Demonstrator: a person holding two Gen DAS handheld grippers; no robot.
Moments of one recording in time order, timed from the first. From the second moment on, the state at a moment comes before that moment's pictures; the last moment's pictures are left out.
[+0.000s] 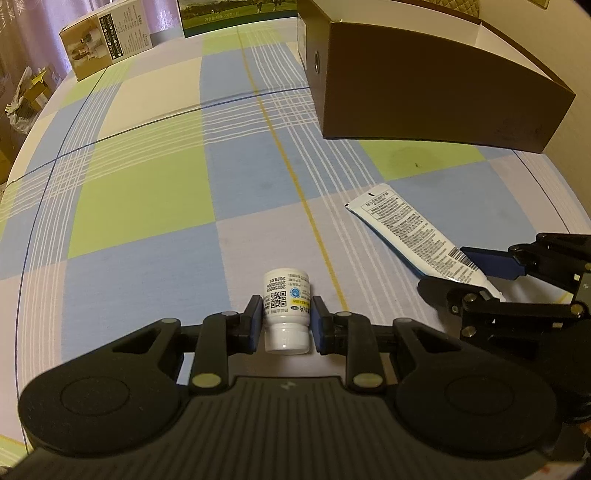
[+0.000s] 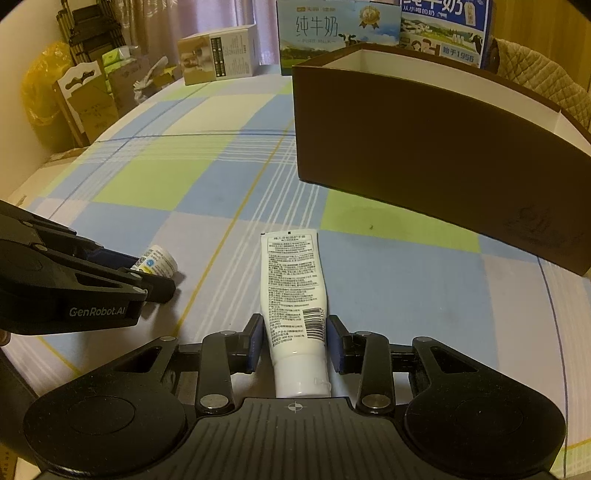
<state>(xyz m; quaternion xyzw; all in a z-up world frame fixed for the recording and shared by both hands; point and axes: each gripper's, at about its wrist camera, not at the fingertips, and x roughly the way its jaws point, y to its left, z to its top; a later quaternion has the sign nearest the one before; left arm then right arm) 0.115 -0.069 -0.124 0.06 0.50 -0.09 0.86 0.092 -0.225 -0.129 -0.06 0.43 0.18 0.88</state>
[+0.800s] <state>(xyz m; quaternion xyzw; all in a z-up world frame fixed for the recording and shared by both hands) 0.129 -0.064 -0.033 0.03 0.42 -0.09 0.90 0.091 -0.258 -0.032 0.07 0.34 0.23 0.91</state>
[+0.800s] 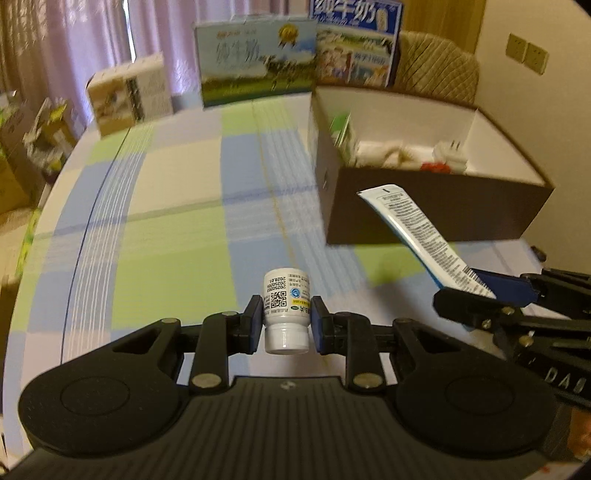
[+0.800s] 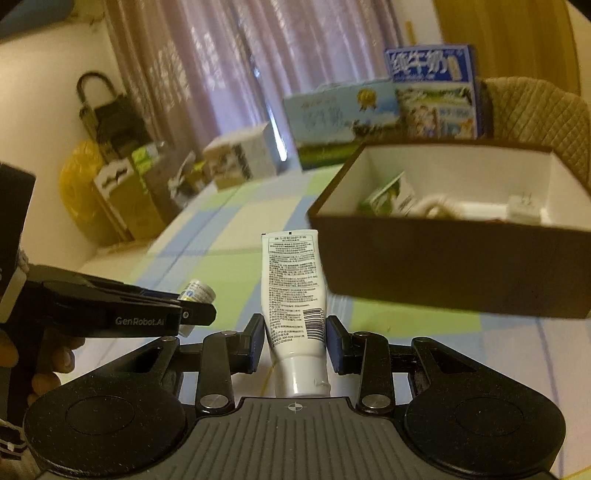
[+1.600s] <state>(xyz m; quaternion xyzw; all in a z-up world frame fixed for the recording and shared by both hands) 0.275 -0.172 0.020 0.10 0.39 -0.16 0.90 0.226 -0.394 0.040 0.06 0.33 0.11 0.93</state>
